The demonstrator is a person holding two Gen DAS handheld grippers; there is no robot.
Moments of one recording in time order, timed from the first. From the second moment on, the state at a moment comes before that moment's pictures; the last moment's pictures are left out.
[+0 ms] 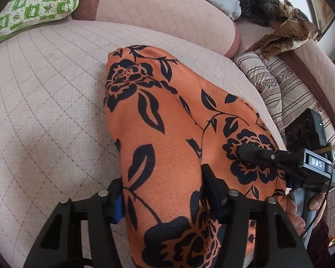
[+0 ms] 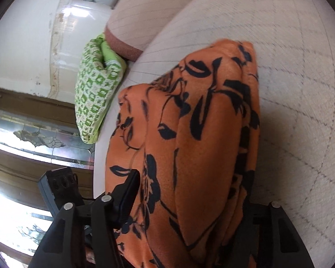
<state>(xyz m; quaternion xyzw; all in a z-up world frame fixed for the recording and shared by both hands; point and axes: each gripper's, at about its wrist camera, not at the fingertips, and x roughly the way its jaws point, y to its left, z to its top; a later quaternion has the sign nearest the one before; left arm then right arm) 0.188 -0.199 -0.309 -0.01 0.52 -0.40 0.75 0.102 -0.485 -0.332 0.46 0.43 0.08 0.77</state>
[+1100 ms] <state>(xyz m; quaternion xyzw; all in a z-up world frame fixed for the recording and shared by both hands) 0.190 -0.089 -0.254 0.01 0.44 -0.29 0.85 0.152 -0.379 -0.291 0.42 0.41 0.16 0.79</state>
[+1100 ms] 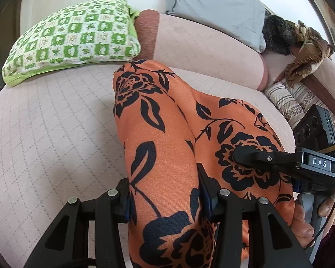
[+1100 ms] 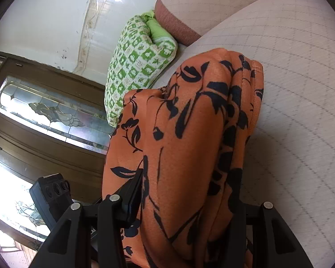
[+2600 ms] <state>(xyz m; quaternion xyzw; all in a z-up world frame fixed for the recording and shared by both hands) 0.180 -0.056 -0.268 0.05 0.46 -0.20 0.86 0.162 -0.360 -0.284 0.34 0.47 0.08 0.81</state>
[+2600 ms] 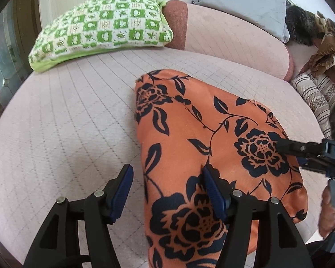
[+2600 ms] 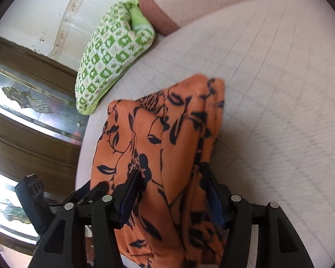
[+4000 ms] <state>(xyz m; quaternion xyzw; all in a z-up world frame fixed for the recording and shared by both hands) 0.051 -0.021 -0.141 0.11 0.31 -0.06 0.94 0.001 -0.307 -0.155 0.22 0.29 0.03 0.93</state>
